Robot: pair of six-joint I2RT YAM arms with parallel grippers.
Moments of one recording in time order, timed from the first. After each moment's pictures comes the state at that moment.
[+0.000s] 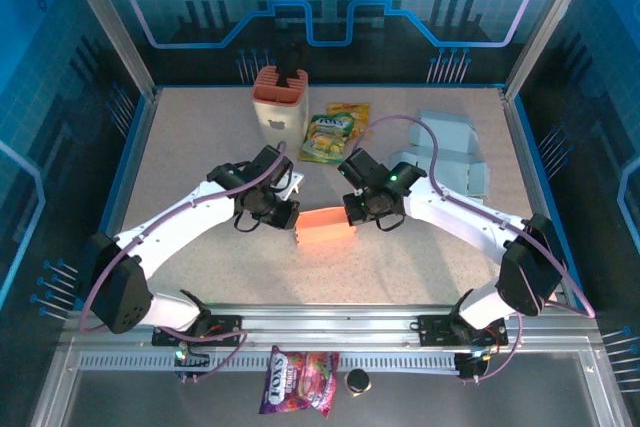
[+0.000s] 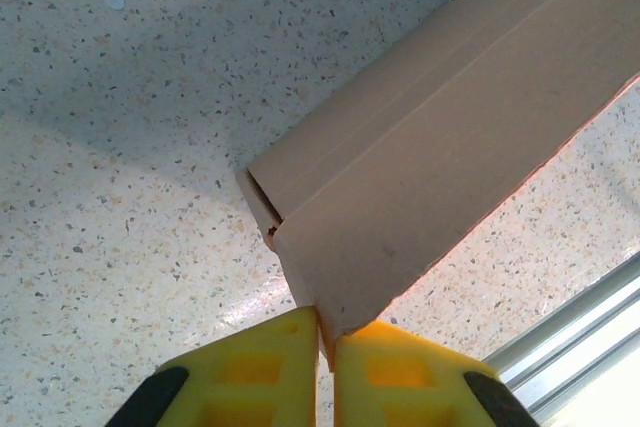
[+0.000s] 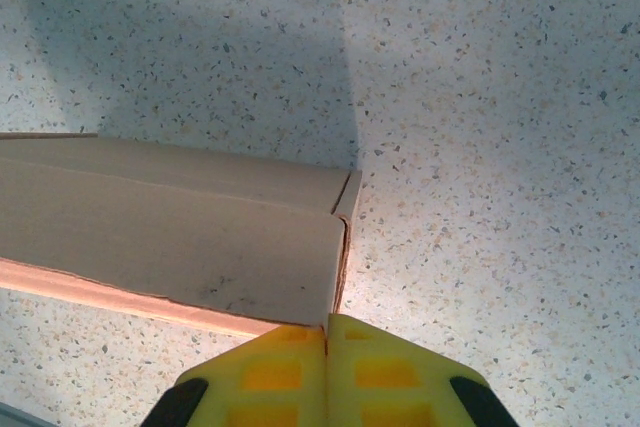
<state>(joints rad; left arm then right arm) -0.58 1.40 1.09 -0.90 0.21 -0.25 0.77 1.51 1.20 -0.90 0.08 0.50</state>
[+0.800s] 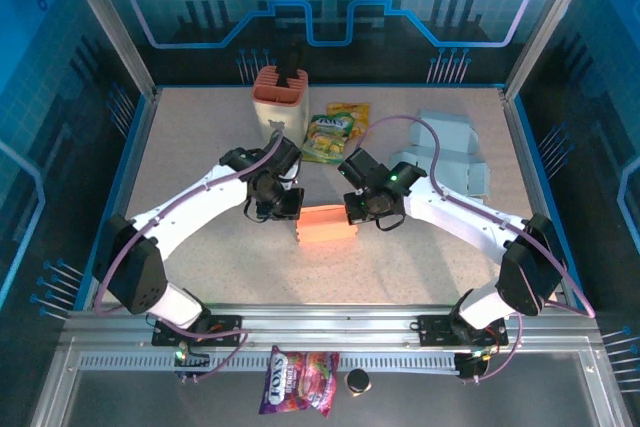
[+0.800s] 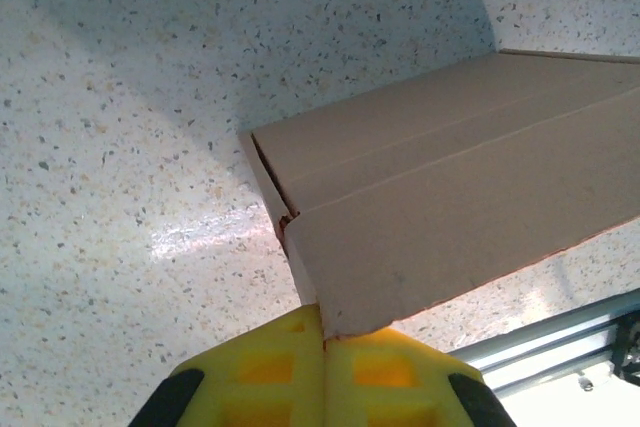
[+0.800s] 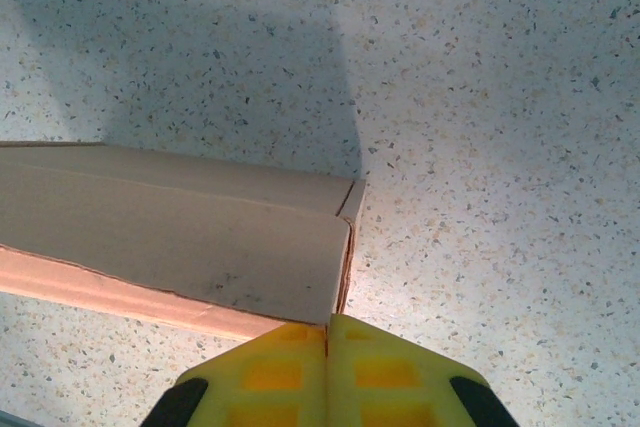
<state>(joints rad) -0.58 1.53 1.26 -1.04 0.22 -0.59 0.77 1.51 1.21 -0.90 0.08 0.55</state>
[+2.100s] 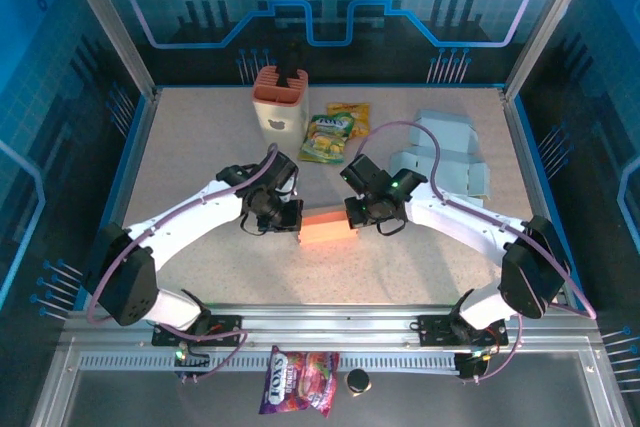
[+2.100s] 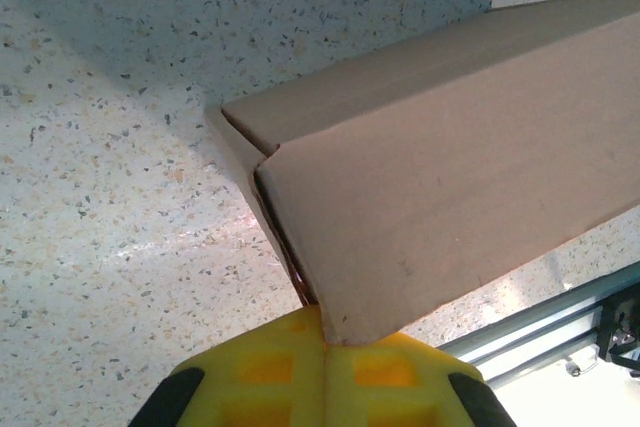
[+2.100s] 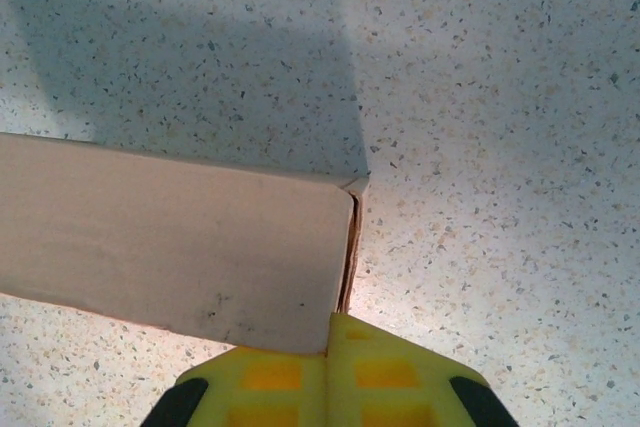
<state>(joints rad) -0.60 1.45 1.07 -0.87 0.27 -0.60 0.77 1.48 1.13 -0.83 0.08 0.54</state>
